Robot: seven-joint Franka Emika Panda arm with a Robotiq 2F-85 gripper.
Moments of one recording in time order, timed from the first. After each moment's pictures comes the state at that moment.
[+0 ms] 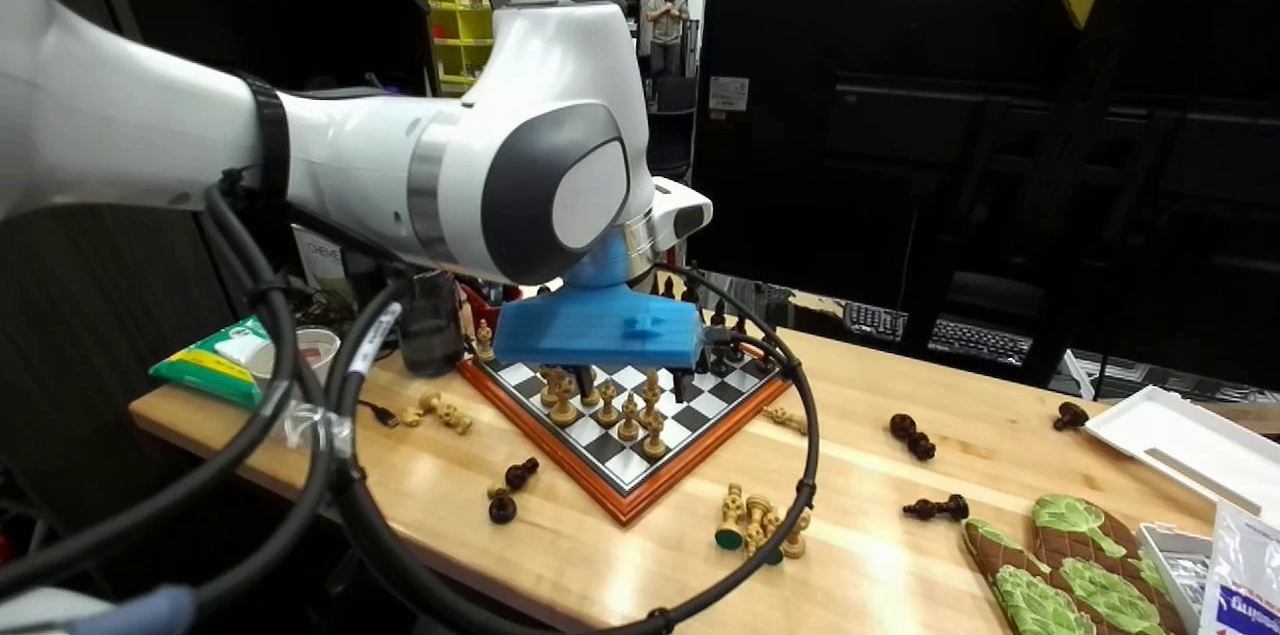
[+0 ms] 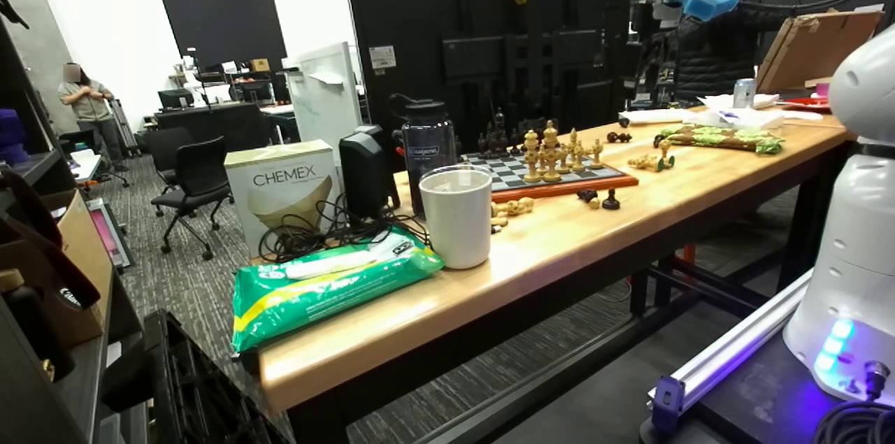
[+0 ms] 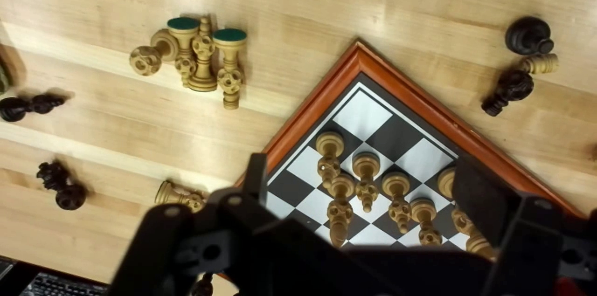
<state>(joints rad) -0.05 -0.73 -0.15 -2.71 -0.20 2.21 -0.29</state>
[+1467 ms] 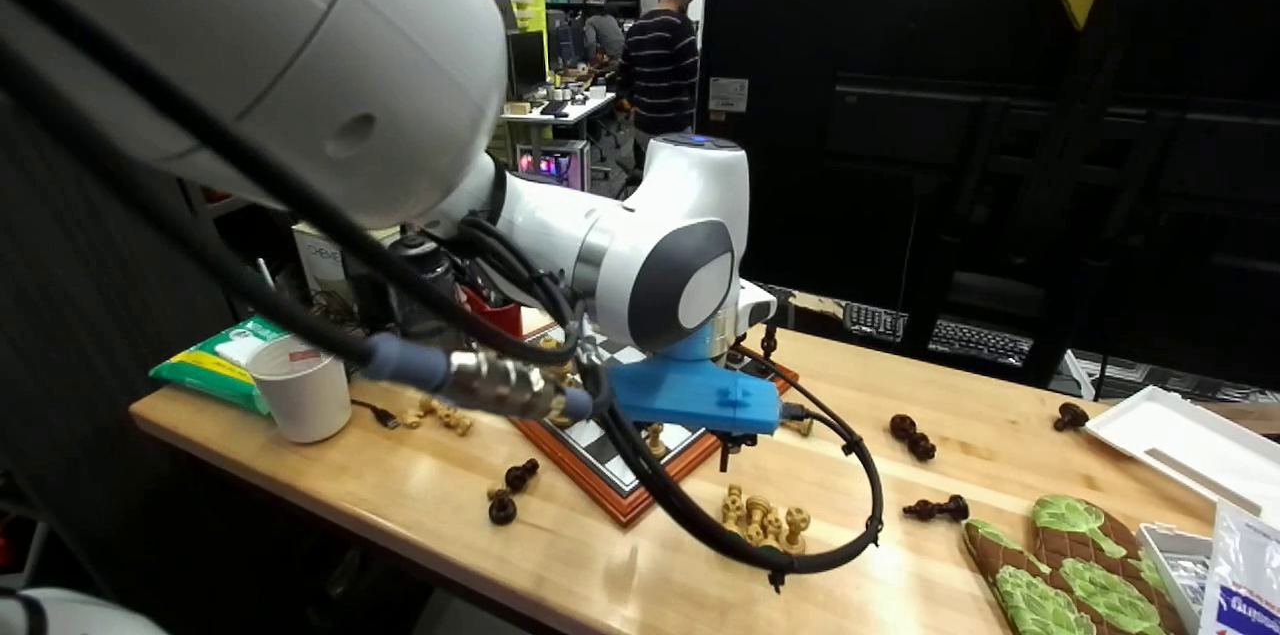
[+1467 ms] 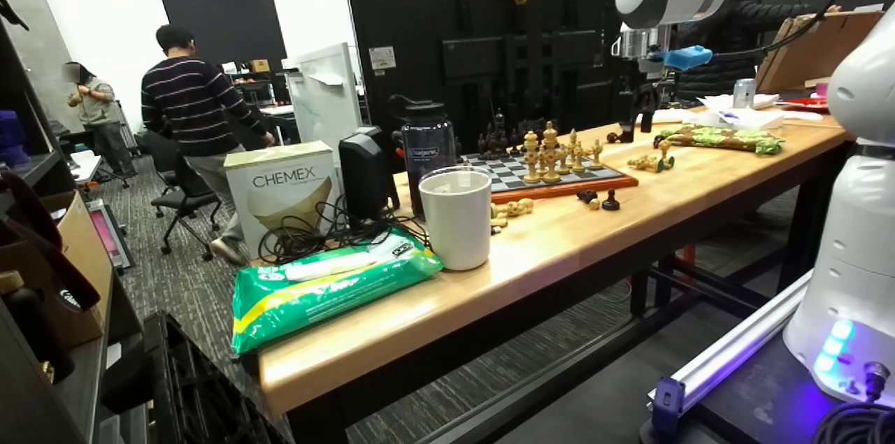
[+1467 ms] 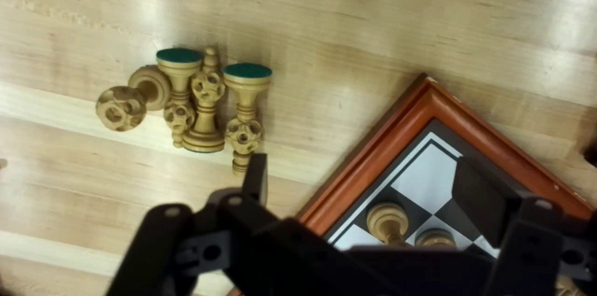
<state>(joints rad) -0.05 -0.33 -0.27 -2.59 -0.14 2.32 -0.43</state>
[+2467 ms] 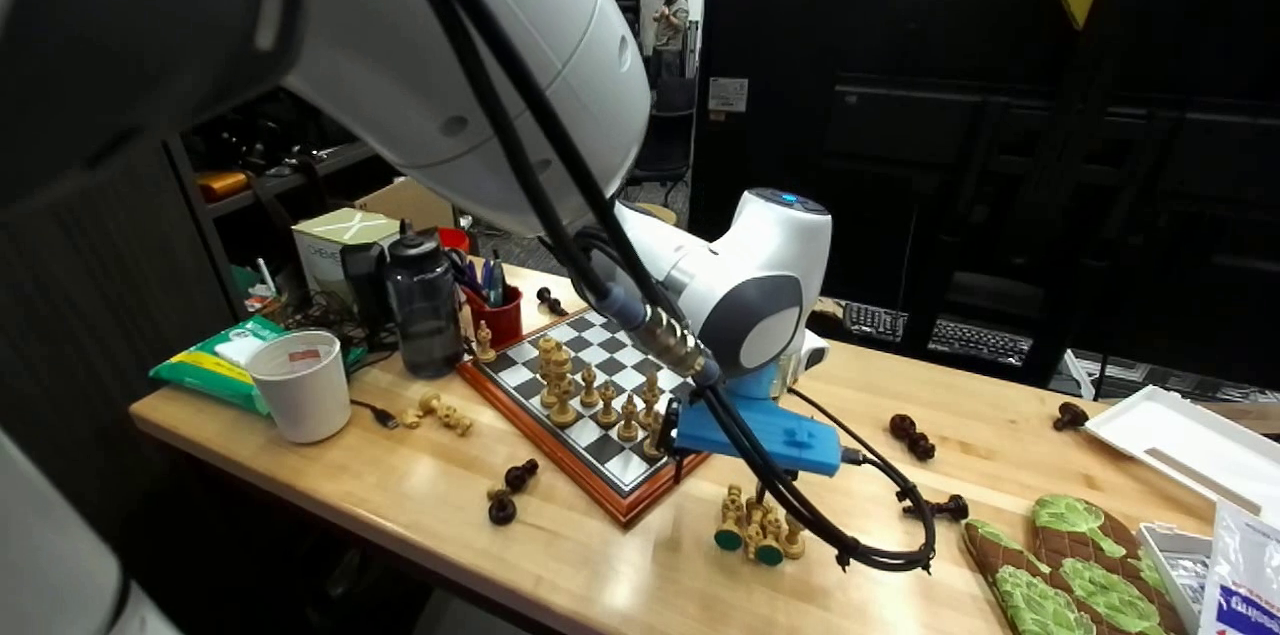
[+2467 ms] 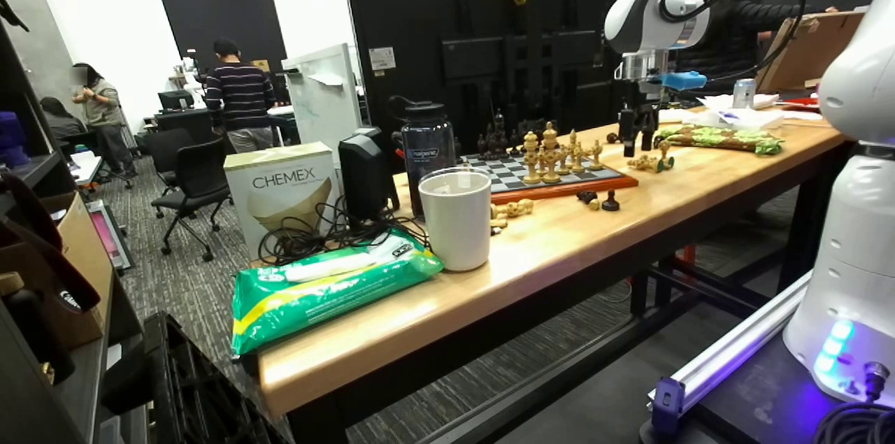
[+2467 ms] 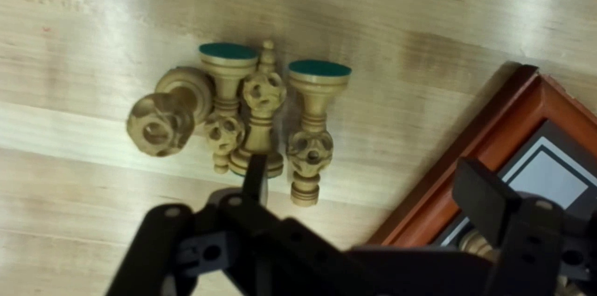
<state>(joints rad) -0.12 -0.08 -0.30 -2.45 0.02 2.34 -0.63</state>
